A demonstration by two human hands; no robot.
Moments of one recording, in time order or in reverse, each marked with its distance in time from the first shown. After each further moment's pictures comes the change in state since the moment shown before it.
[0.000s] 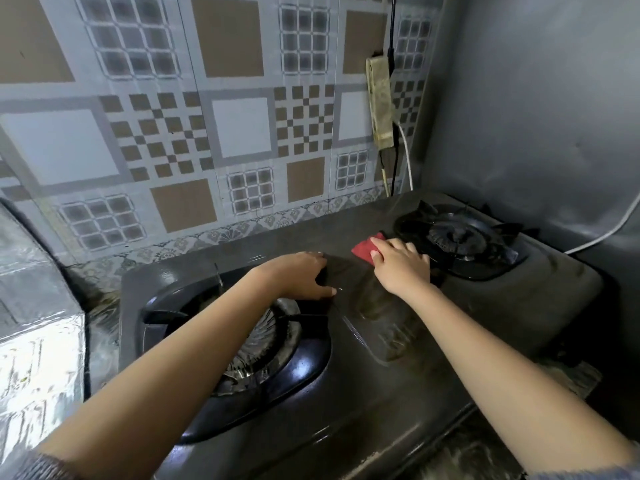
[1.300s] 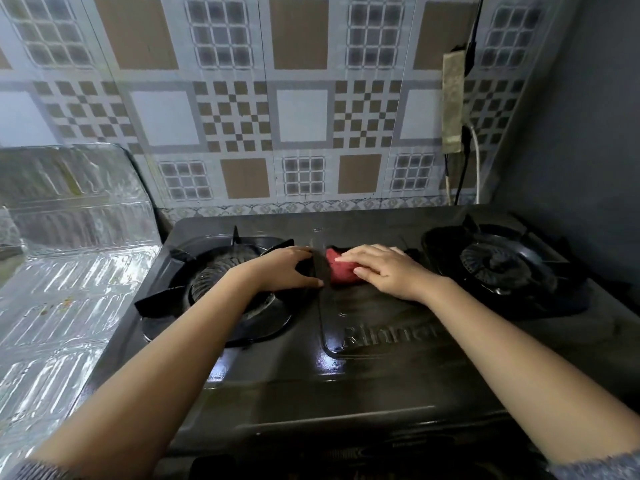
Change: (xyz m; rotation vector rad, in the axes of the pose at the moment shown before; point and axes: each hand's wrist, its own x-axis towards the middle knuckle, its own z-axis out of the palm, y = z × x) left_hand -0.028 0.045 0.013 -0.349 0.099 -0.508; right_hand 0.034 0.033 -0.009 0.169 -0.288 -0.997
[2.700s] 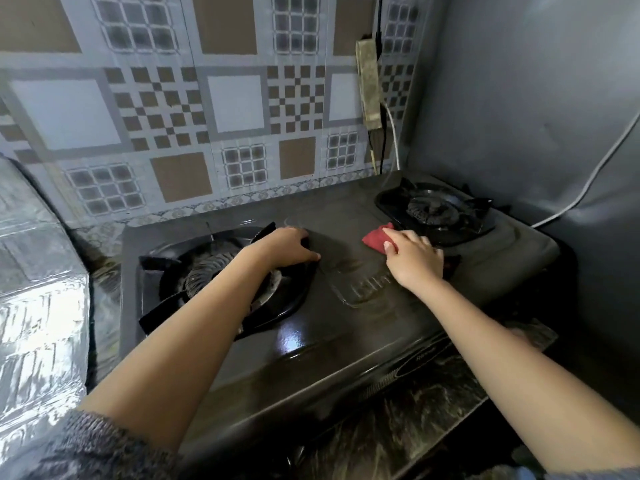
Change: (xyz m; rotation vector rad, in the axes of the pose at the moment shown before) left_hand 0.007 -0.009 -0.003 0.002 -0.046 0.246; right_hand -0.065 -0.069 0.031 -0.158 0.381 1.022
